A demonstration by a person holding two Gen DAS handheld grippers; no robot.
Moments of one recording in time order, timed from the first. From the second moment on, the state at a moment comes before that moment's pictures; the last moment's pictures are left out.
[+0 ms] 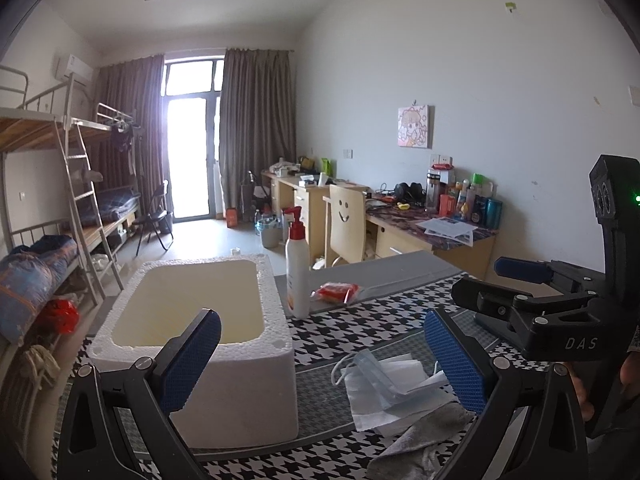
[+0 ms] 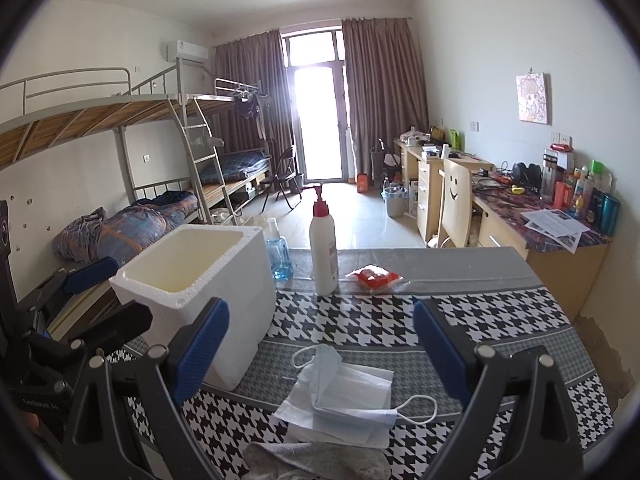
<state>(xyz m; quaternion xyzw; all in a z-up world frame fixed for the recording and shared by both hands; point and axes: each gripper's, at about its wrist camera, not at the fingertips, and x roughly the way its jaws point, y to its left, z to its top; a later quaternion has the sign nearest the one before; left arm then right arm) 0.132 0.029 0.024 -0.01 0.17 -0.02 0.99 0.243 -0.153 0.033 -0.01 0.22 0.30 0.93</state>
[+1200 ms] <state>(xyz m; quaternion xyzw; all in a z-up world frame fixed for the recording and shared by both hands) 0.127 0.012 -0.024 0.00 0.21 -0.05 0.98 0.263 -0.177 -0.016 -0.02 0.27 0.28 0.92</state>
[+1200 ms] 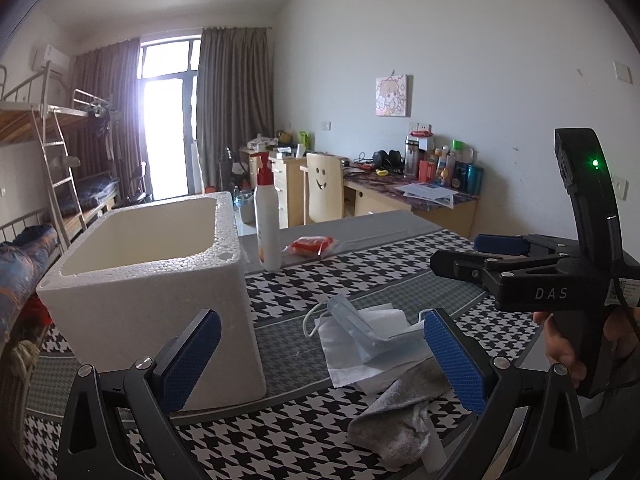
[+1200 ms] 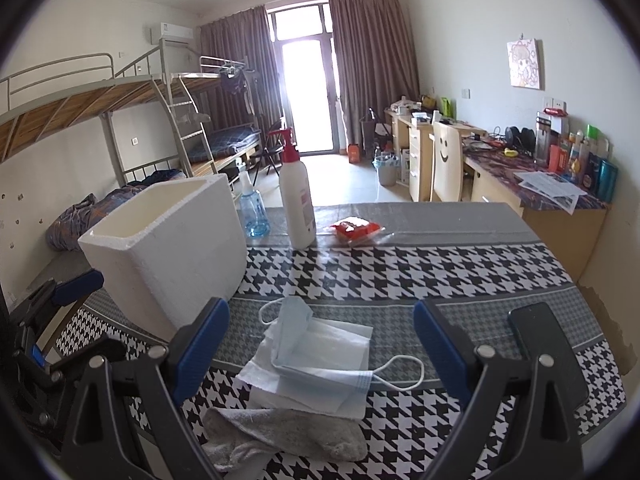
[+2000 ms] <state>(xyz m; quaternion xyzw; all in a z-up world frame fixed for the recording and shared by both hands) 0.142 -0.006 -0.081 0.01 0.30 -0.09 0.95 0.271 -0.175 -0.051 -0.03 0.32 0.27 0.91</state>
